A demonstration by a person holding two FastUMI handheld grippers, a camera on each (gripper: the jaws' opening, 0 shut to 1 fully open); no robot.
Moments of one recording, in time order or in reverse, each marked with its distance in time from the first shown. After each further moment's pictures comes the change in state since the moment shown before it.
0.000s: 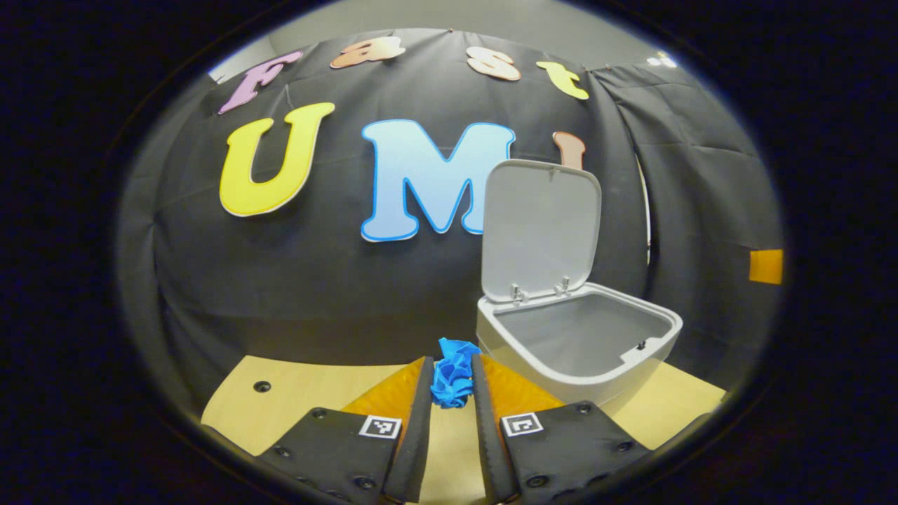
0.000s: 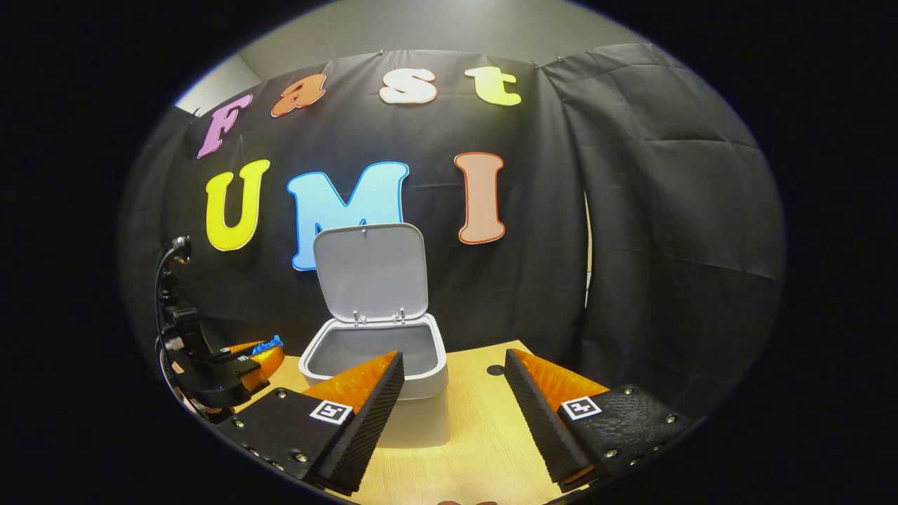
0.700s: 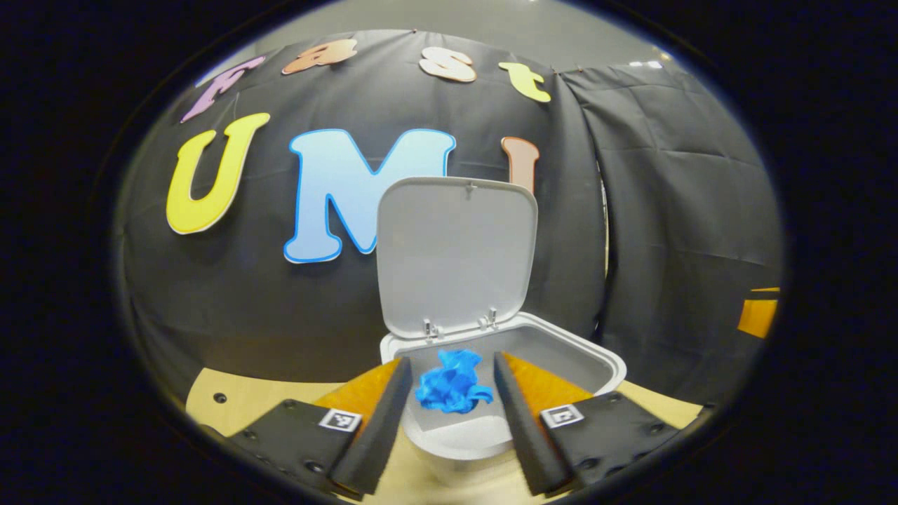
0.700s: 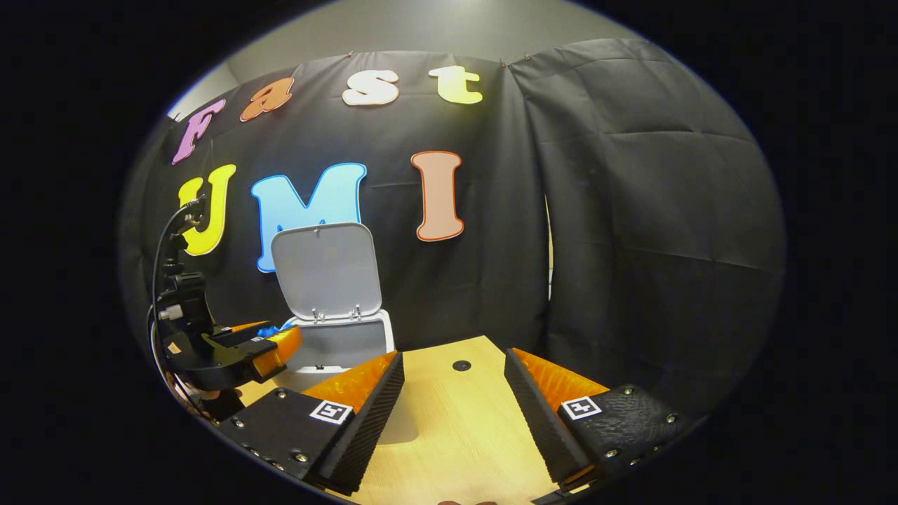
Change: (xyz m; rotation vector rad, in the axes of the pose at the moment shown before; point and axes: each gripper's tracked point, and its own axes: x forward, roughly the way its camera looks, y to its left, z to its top) left arm 0.037 -0.093 0.030 0.009 -0.017 -0.152; right arm -0.015 -0.053 -0.008 0.037 0.004 -0.122
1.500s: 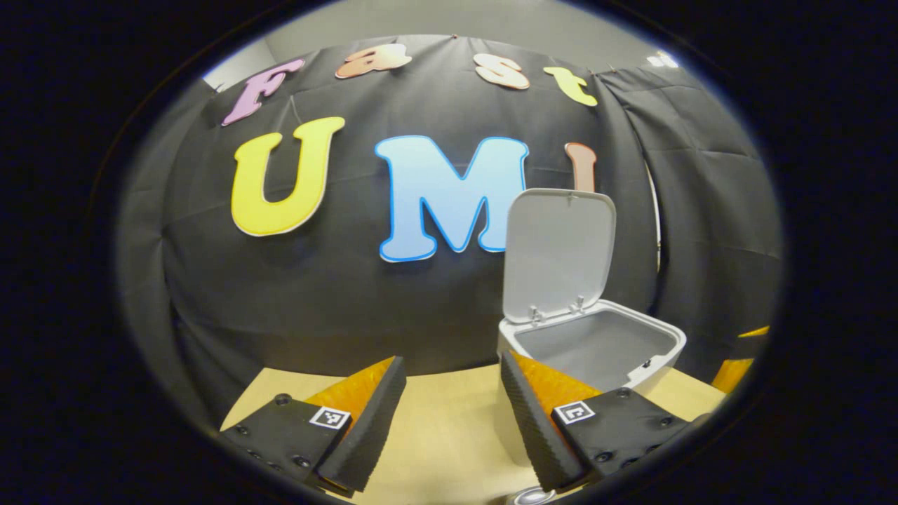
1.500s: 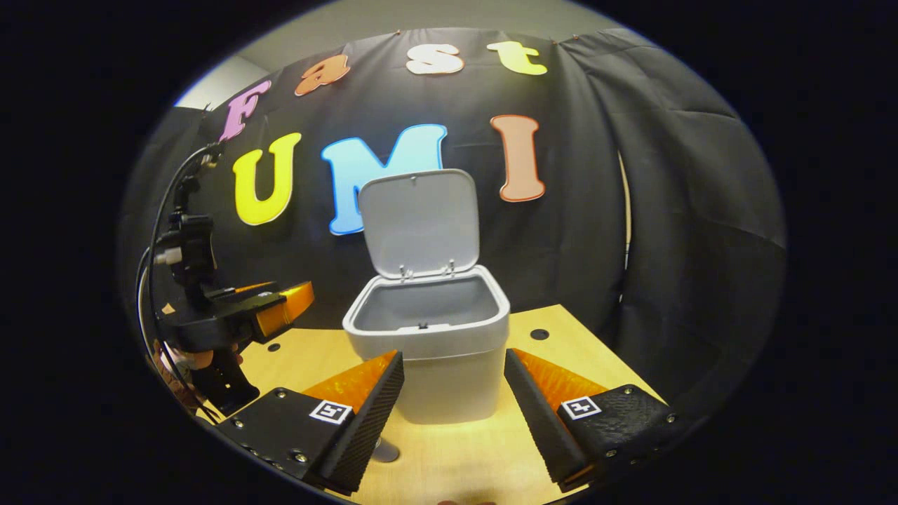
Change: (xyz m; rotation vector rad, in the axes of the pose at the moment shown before) left arm -0.081 0.134 0.000 0.009 0.002 0.241; right arm -0.005 0.134 -0.070 -0.032 0.128 0.293
